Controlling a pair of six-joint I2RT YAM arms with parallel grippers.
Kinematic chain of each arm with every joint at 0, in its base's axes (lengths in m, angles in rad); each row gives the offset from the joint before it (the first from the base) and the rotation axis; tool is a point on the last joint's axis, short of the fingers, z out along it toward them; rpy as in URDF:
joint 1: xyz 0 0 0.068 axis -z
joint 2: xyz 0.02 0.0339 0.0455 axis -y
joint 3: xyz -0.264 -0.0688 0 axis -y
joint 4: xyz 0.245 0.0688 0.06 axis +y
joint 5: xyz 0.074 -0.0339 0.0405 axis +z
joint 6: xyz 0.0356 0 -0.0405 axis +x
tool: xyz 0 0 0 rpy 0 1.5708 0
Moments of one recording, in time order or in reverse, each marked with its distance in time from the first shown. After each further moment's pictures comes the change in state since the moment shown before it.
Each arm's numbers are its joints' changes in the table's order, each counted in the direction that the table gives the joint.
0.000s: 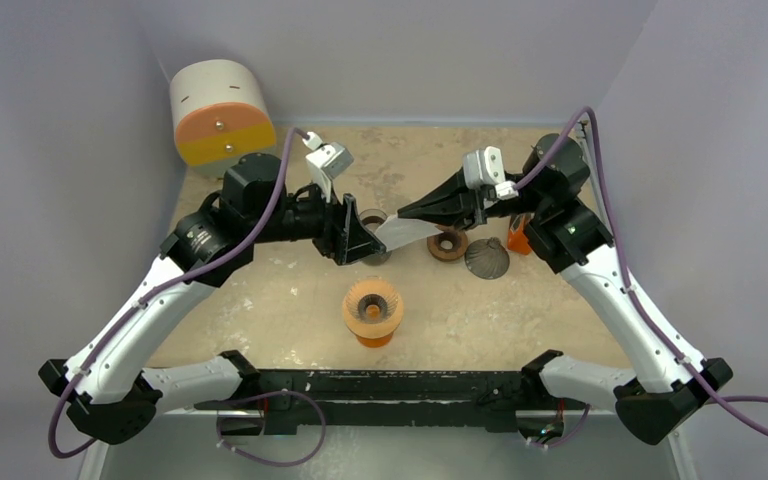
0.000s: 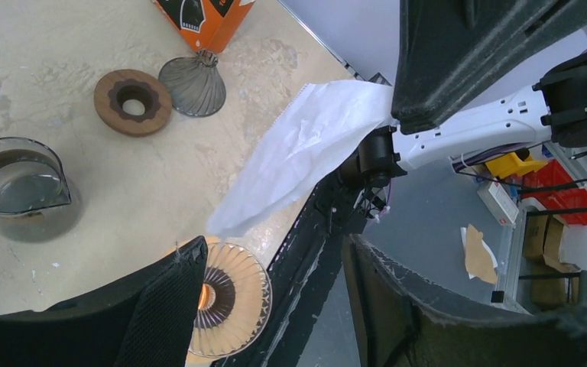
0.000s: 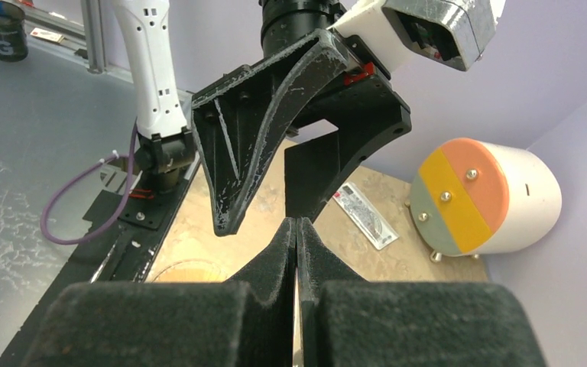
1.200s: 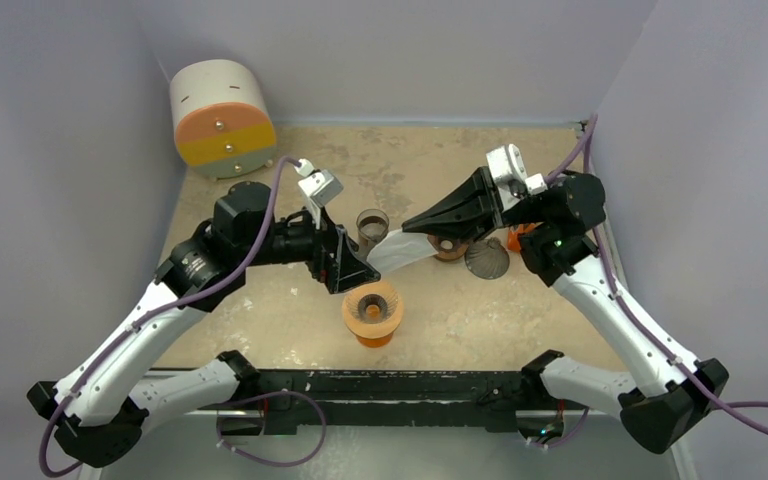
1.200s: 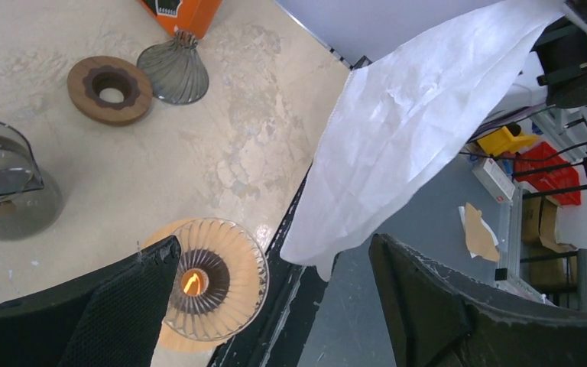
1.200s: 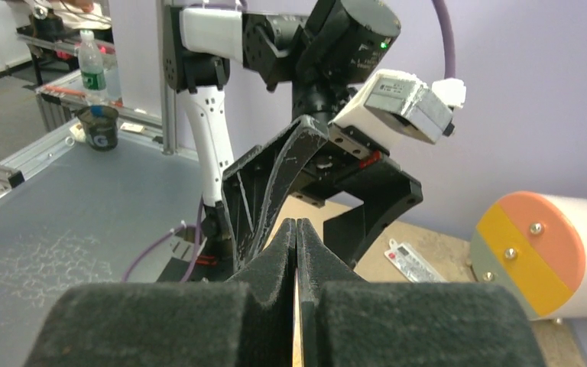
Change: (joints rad) left arm 0.000 0.140 -0.204 -0.085 -0.042 0.016; right arm -0.006 0.050 -0.190 -0.618 0.051 0.589
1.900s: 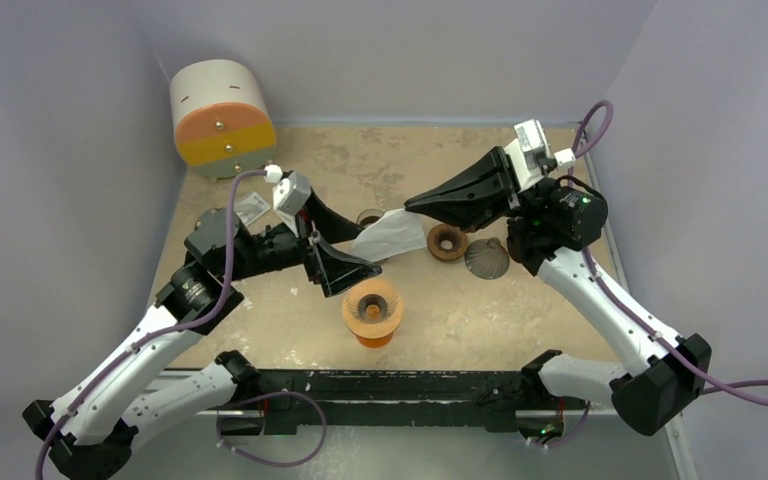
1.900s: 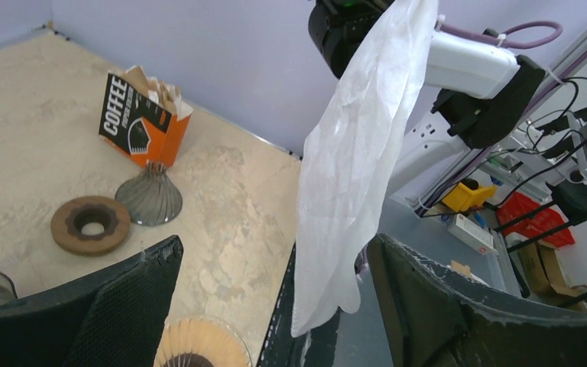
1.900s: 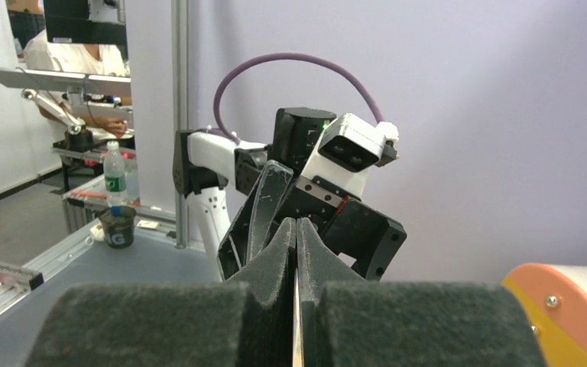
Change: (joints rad) left arm 0.000 0.152 -0.232 -0.491 -0.055 -0.101; right arm -0.001 -0.098 -0.018 -0.593 -0.171 0.506
